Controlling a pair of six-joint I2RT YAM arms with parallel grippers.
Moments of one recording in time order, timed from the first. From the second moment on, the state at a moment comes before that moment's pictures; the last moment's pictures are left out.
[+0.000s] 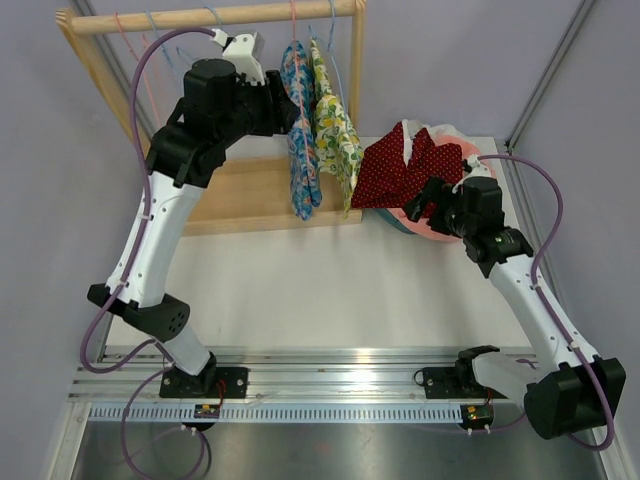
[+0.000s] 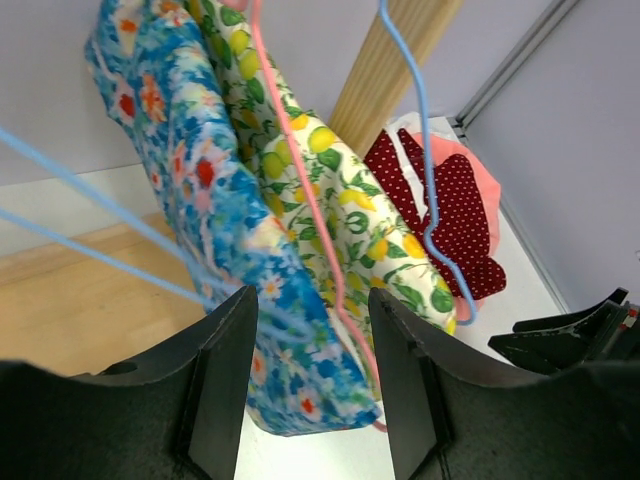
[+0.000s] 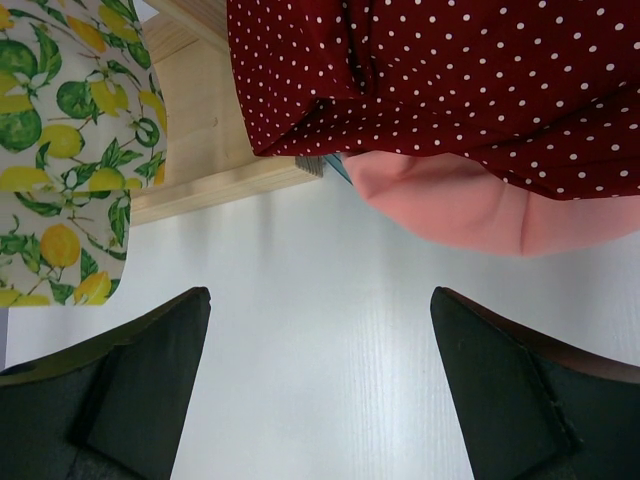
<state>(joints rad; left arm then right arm) -0.47 1.64 2.23 -0.84 0.03 -0.30 0.21 1.10 0.98 -0.39 -0.09 0.53</state>
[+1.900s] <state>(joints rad) -0.54 1.56 2.24 -0.85 -0.15 -0.27 0.96 1.49 1.75 -0.42 0.02 0.32</state>
